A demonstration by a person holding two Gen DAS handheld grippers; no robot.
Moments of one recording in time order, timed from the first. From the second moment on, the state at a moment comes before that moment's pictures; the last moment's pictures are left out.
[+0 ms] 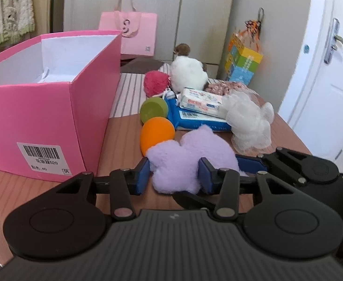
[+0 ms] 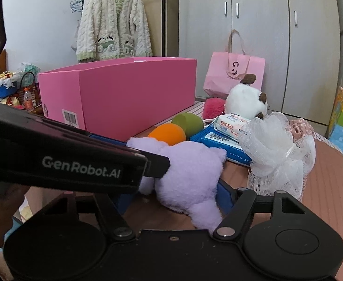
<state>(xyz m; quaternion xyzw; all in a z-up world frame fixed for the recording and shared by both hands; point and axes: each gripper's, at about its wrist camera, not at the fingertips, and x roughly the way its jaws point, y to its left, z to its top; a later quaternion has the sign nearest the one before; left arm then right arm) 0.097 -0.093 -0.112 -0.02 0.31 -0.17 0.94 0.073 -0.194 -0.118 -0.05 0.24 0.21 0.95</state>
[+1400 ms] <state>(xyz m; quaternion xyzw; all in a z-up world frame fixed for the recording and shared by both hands) 0.014 0.050 -0.012 0.02 0.40 -0.14 0.90 -0.004 -0.058 -0.017 -0.08 0.32 0.29 0.90</state>
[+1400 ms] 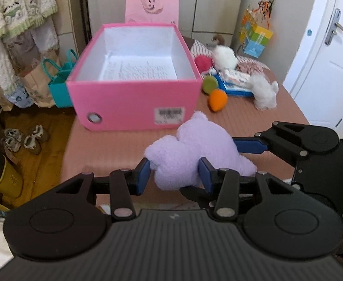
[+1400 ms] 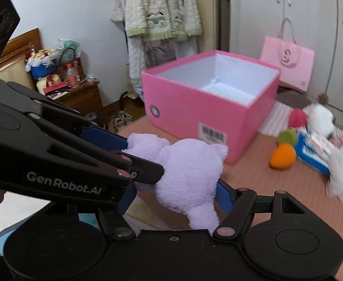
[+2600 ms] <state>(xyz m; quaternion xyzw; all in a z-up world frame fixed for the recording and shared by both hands) 0.302 0.068 -0.011 -0.09 0.42 -0.16 0.89 0.270 -0.049 0.022 -0.12 0.33 0.29 0.89</state>
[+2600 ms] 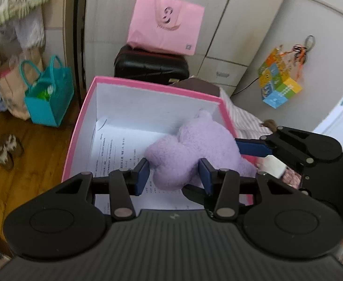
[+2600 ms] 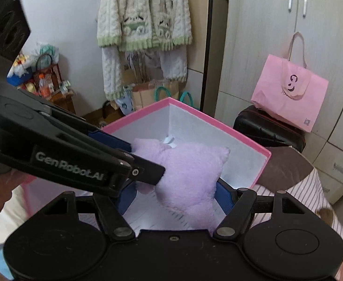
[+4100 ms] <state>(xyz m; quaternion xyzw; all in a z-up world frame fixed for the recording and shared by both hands) 0.193 0.063 0.050 0.03 0.33 -0.21 0.92 0.173 -0.116 0.088 -0.04 0.31 0.32 0.90</state>
